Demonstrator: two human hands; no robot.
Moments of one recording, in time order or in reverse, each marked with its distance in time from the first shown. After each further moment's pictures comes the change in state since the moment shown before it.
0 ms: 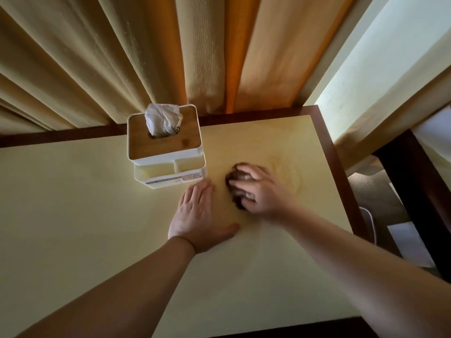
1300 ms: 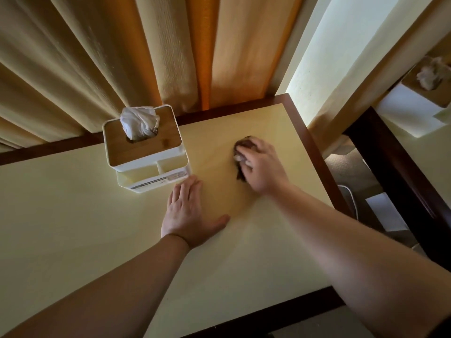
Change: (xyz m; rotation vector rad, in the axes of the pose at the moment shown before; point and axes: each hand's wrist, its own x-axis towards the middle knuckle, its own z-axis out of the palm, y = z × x) left_hand 0.001 -0.002 0.000 0.021 -0.016 0.026; right_hand 0.008 0.019 -0.005 -0.015 0.233 0.353
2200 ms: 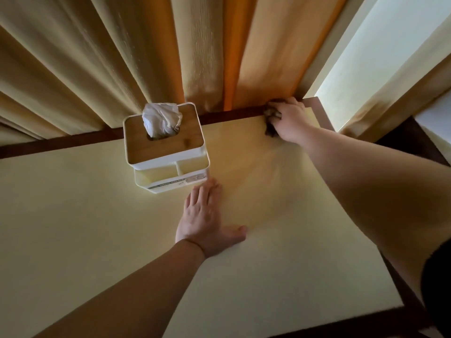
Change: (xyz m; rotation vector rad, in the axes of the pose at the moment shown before) left_hand 0.003 -0.004 0.004 -0.062 0.071 0.048; right_hand 0.137 0.029 -0.029 -0.082 -0.042 0.141
